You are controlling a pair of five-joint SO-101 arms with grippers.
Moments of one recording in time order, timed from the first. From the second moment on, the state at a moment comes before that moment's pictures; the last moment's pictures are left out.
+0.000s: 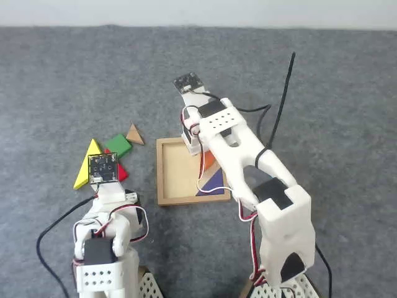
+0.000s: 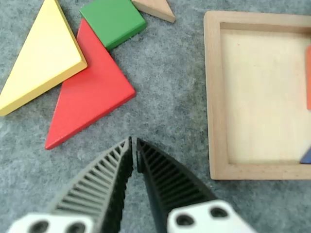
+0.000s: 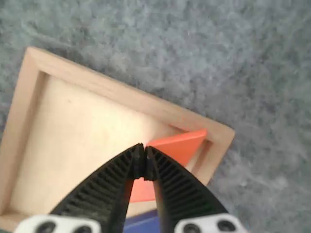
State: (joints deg) left arm -11.0 -103.1 97.2 72.6 8.9; right arm -32.9 27.2 -6.6 66.2 -1.5
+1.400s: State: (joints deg) left arm -11.0 -103.1 97.2 72.6 8.9; right arm -32.9 22.8 -6.8 76.7 4.3
